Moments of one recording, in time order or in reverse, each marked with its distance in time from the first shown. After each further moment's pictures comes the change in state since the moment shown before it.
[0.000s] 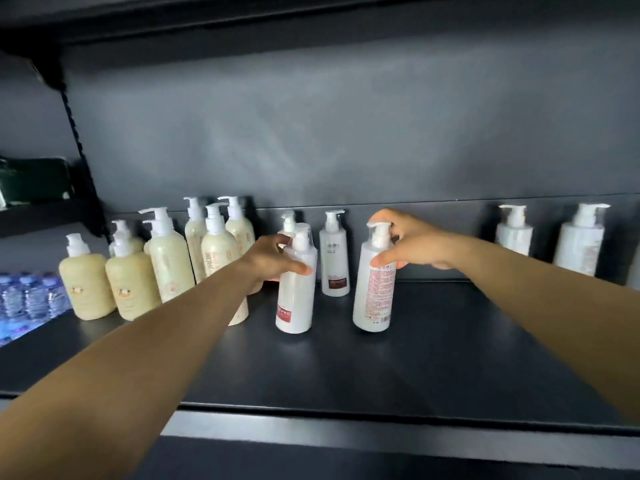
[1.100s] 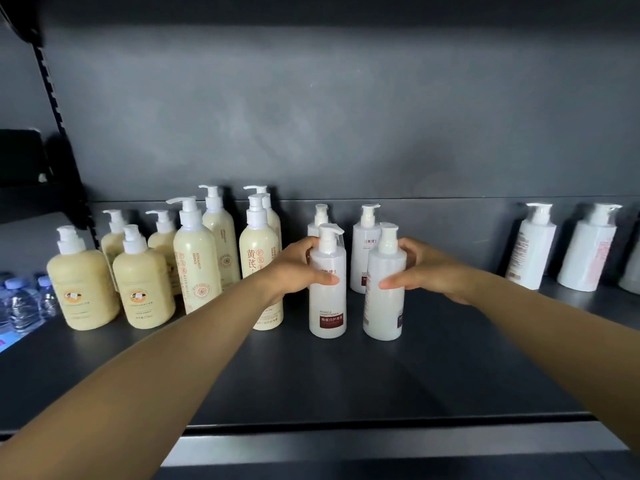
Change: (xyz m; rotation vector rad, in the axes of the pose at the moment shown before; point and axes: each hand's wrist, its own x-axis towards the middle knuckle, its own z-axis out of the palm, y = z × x) left_hand 0.020 -0.050 -0.043 -0.025 -0.228 0.188; right_hand 0.019 -0.008 0.082 0.090 0.109 0.226
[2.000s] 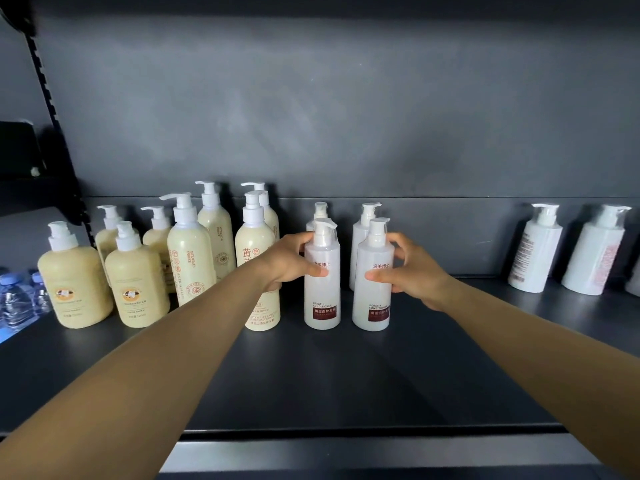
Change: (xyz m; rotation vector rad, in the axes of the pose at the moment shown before) left_hand 0.012 0.003 -0.008 0.049 -0.032 -0.043; right_hand 0.016 0.003 0.026 0.119 0.164 -0.076
